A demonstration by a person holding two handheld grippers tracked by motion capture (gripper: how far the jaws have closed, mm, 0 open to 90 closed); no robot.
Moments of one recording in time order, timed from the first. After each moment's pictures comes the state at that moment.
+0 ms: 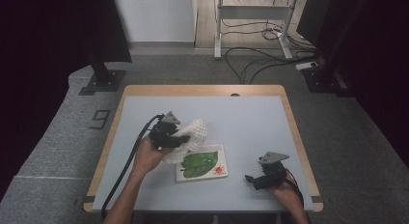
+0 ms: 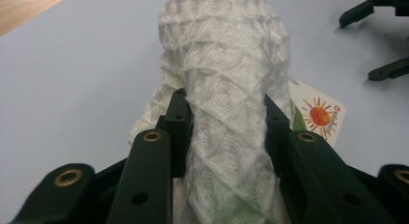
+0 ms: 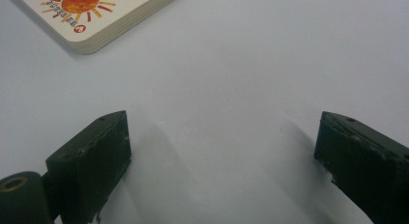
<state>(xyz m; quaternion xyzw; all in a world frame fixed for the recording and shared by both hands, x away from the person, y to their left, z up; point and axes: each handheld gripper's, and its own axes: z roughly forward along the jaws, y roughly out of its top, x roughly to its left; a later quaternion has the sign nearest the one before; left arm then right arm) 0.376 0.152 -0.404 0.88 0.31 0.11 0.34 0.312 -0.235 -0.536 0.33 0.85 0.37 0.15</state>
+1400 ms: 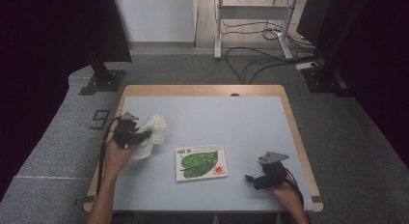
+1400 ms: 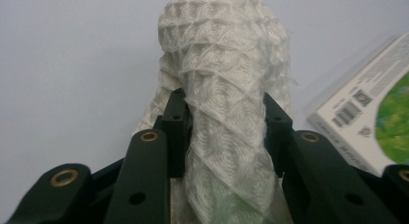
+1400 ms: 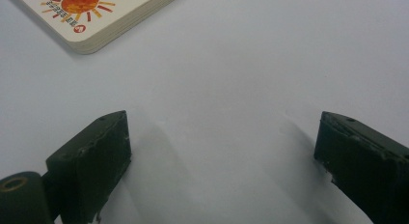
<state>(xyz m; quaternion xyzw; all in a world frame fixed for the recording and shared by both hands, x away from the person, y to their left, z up) 0.401 0.271 -0.450 0.81 0.46 0.14 0.33 0.312 -0.235 -0.536 0.33 0.85 0.37 0.15</state>
